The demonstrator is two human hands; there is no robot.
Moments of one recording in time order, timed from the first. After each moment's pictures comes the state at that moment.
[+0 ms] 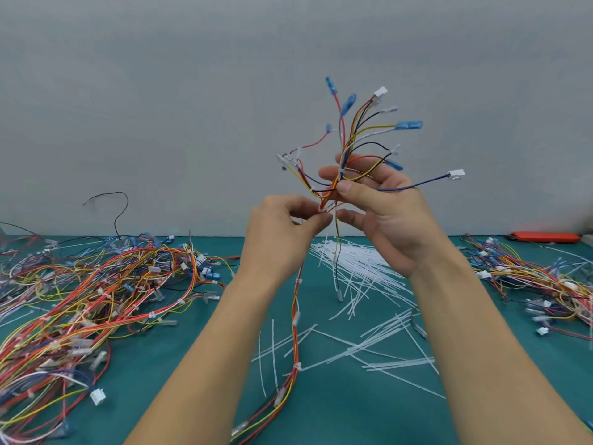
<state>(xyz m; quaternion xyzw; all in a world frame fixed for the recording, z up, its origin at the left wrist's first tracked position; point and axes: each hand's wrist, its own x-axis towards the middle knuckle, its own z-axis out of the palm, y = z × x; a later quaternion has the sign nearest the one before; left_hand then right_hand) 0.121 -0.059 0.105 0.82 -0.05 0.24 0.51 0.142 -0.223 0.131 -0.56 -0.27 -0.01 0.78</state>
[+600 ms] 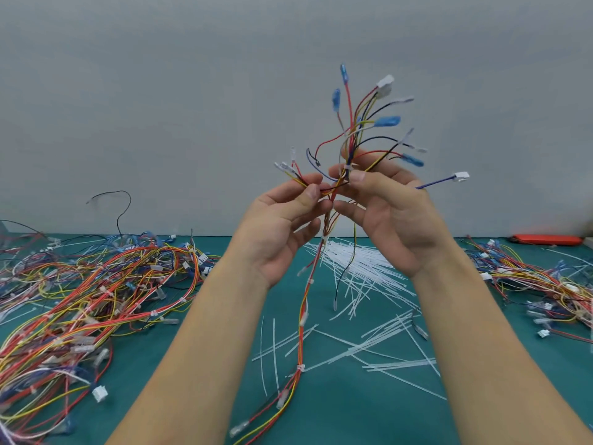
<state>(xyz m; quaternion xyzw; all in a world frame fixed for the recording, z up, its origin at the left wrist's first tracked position) 0.111 -0.055 0.123 0.51 -0.09 0.03 0.86 0.137 -0.225 0.136 -0.50 -0.29 0.01 0.82</state>
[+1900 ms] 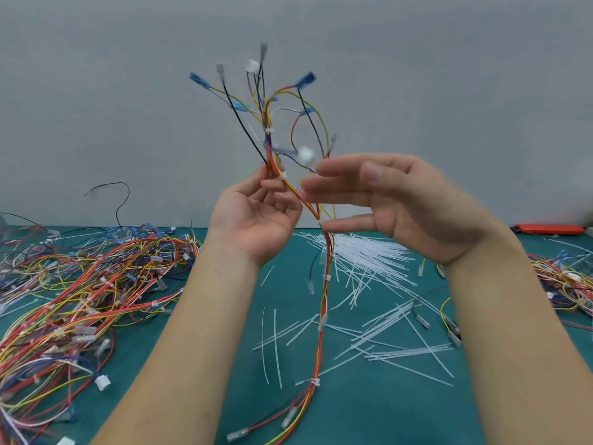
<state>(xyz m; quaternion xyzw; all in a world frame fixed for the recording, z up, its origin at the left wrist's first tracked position) 0.119 -0.033 0.128 0.16 -0.01 -0.07 0.98 0.127 -0.247 0.151 -0.59 -0.40 0.16 0.68</state>
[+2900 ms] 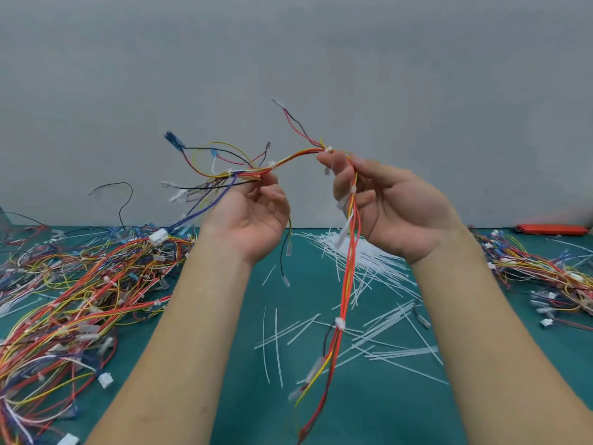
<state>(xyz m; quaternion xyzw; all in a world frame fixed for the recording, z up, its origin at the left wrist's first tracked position) 0.118 -0.026 0.131 0.21 0.03 -0.06 0.98 0.139 -0.222 0.145 -0.35 -0.21 0.29 0.86</state>
